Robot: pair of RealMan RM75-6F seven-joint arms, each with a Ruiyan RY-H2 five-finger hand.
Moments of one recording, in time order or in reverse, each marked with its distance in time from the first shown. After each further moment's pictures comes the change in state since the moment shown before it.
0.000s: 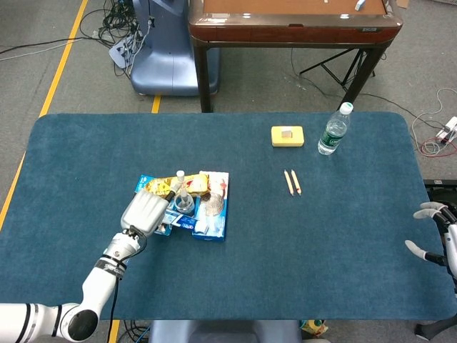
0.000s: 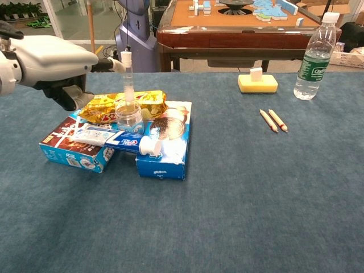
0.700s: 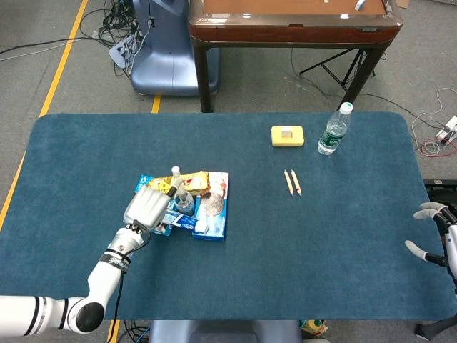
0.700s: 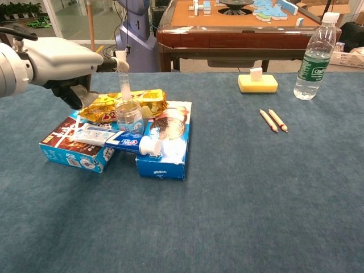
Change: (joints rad) left arm -0.052 -0.022 0.005 0.059 -0.060 -0.007 -0.034; right arm -0.002 0.001 -0.001 -0.004 -0.006 0.005 0.001
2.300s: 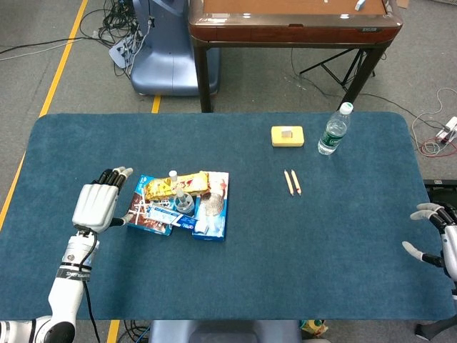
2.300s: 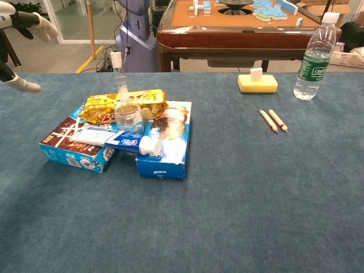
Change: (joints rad) left arm 0.223 0.113 -0.011 -0.089 0.160 0.237 -0.336; right arm 0.001 -0.005 -0.004 -0.006 -0.007 0.001 -0.014
